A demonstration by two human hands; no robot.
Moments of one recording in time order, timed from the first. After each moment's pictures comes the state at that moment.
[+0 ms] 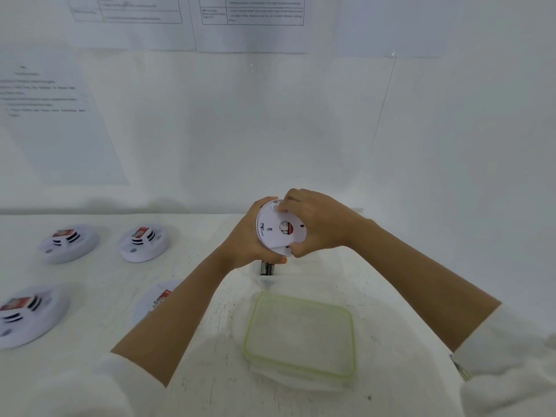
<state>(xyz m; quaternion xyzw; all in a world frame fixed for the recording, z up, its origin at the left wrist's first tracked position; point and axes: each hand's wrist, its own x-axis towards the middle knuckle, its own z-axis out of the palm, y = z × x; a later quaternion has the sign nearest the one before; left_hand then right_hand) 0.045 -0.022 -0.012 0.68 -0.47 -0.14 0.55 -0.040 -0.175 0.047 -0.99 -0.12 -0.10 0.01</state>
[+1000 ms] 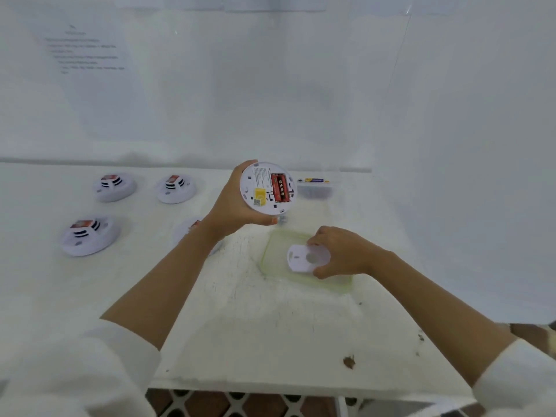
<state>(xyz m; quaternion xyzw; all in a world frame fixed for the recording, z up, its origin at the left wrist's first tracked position) -0.015 0.056 -0.013 0.71 -0.37 -0.09 0.59 -0.146 -0.139 -0.039 -0.99 -0.01 0.09 0.10</state>
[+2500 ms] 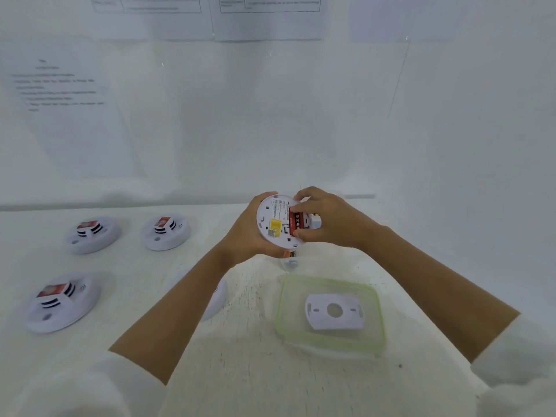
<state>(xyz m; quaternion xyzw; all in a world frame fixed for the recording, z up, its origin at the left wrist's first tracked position) 0.050 0.024 -0.022 0.67 -0.43 -0.18 0.58 -0.053 -0.141 0.024 -0.98 -0.04 -0.12 0.18</state>
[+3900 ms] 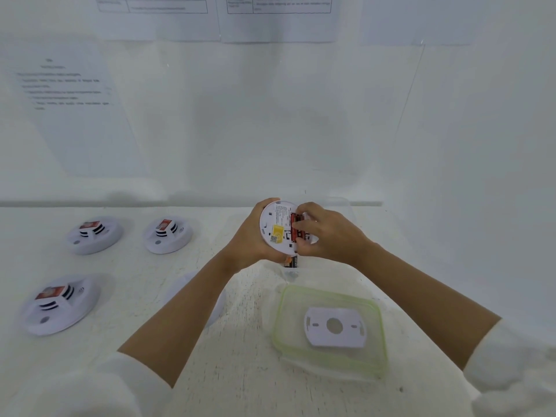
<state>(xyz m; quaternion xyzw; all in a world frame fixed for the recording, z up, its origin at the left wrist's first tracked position) 0.061 0.012 -0.030 0.68 -0.39 -0.20 0.59 -0.023 -0.162 -0.019 -0.93 -0.20 -0.31 0.04</state>
